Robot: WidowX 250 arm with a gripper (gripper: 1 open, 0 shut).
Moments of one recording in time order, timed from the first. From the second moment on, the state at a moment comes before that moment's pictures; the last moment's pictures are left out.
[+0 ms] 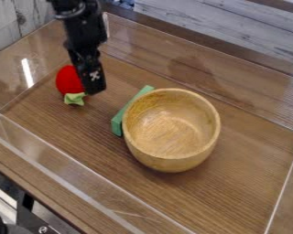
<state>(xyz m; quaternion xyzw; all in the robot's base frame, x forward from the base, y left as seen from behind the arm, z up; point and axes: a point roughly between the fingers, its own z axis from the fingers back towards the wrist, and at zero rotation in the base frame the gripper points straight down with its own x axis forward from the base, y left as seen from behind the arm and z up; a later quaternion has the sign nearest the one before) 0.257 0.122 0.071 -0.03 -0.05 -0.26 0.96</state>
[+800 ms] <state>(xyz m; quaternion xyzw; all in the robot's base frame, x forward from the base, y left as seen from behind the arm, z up) 0.254 0.096 0.097 -0.02 -0.05 -0.31 0.95</state>
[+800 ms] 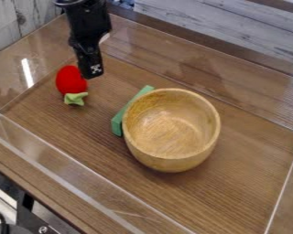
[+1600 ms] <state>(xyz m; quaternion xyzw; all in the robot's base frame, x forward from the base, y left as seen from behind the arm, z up) 0.240 0.079 0.108 -0.02 -0.07 -0.35 0.94</state>
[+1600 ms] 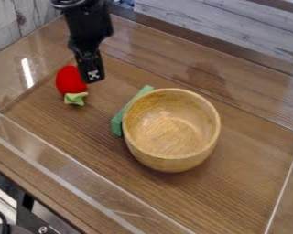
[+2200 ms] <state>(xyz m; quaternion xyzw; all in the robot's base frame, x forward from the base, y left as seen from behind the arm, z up) 0.238 0.028 0.120 -0.03 -0.07 -0.42 0.90</state>
